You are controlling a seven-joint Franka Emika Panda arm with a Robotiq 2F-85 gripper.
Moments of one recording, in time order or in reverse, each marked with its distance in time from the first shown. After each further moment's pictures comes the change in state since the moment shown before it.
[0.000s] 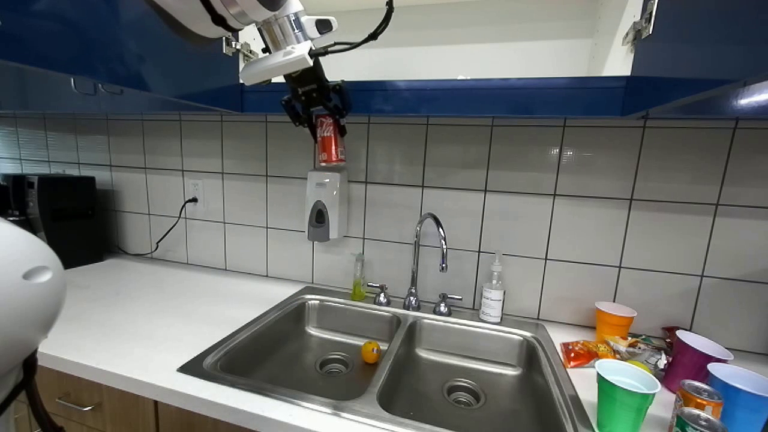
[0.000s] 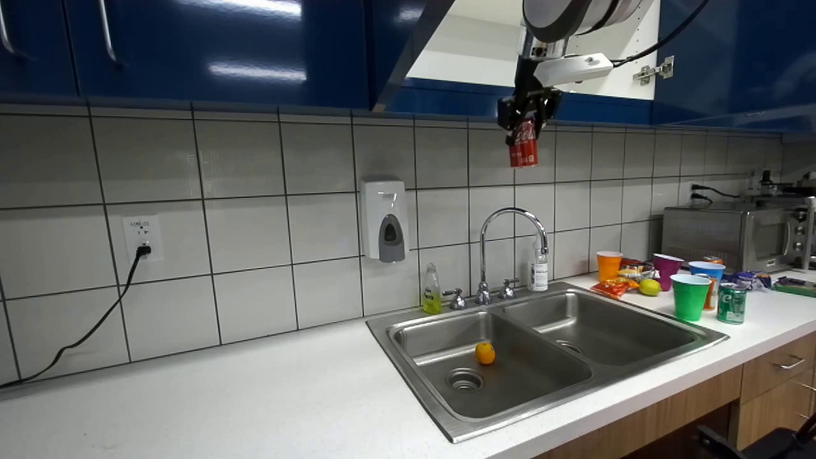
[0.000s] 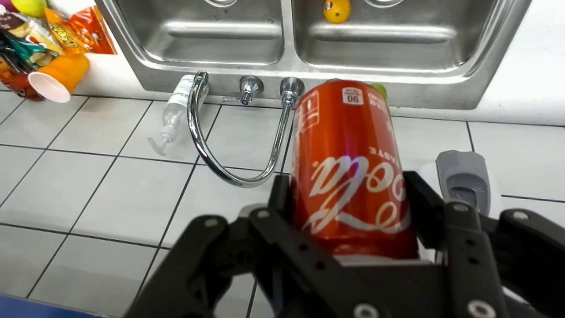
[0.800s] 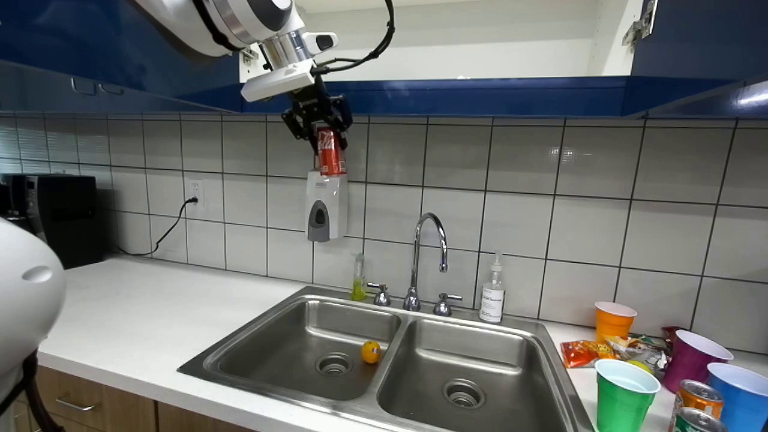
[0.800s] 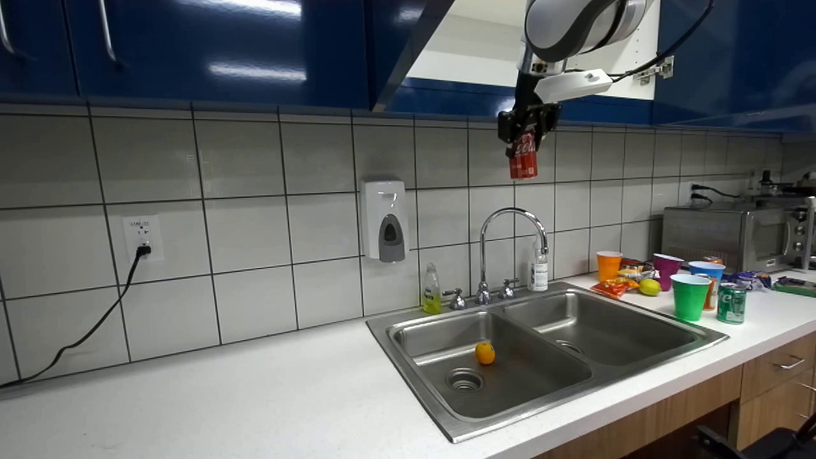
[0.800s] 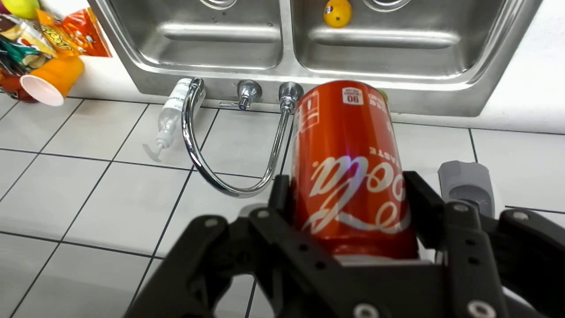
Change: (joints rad) arm -0.001 0.004 -0.007 -0.065 -0.020 0.075 0.013
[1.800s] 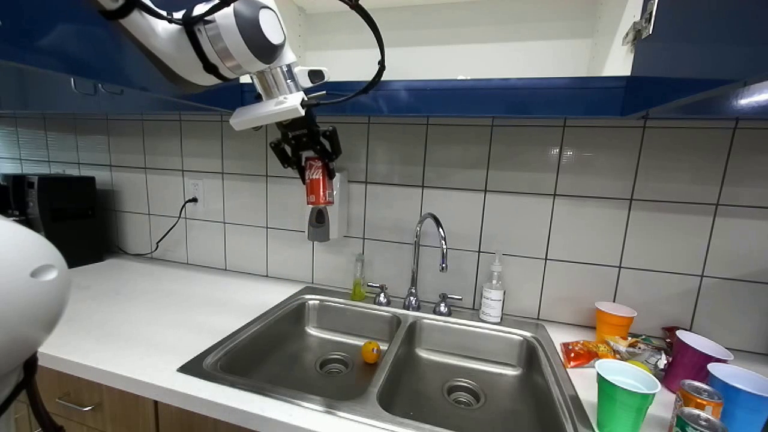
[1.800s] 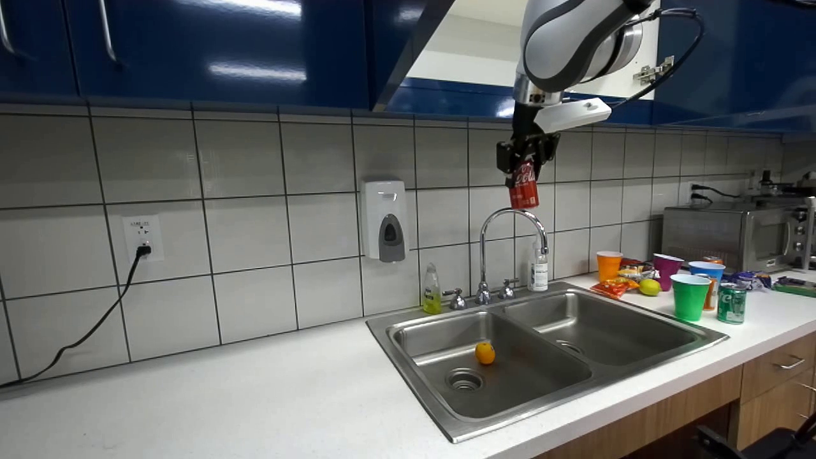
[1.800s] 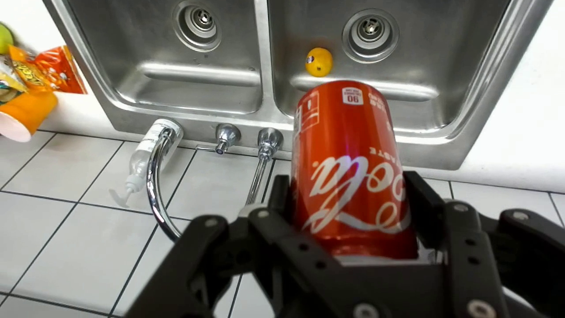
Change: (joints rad) arm 0.027 0.003 0.000 -0.111 0.001 0.023 0.000
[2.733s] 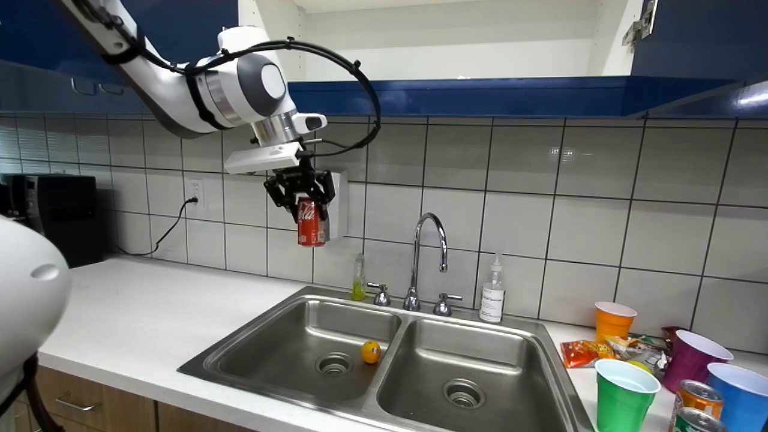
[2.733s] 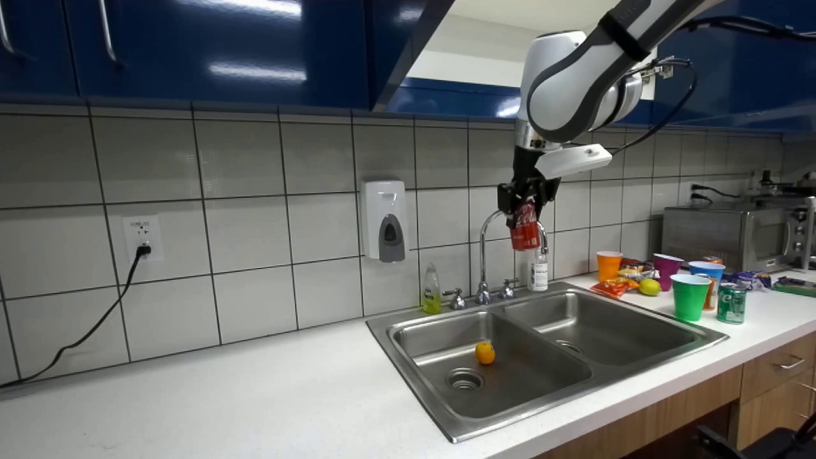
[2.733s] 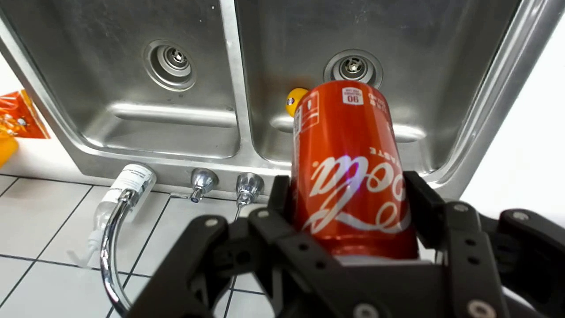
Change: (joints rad) arm 0.003 0.052 -0.011 -0.147 0.000 0.147 0.034
